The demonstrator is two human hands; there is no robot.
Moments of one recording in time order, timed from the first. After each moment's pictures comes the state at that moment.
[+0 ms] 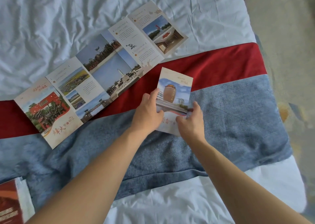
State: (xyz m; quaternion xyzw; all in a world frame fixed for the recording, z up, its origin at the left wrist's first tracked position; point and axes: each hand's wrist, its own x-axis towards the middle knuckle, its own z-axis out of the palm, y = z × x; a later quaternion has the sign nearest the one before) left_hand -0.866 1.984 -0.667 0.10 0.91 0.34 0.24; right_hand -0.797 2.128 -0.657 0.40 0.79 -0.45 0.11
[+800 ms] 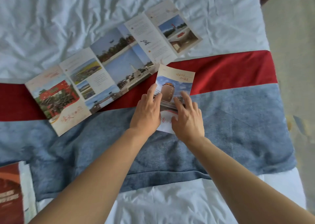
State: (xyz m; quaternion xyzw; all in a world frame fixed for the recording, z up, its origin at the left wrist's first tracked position) left_hand -0.854 1.957 -0.667 0.17 0.96 0.18 0.13; right_hand -0.812 2.105 -0.662 0.06 0.98 -0.14 0.13
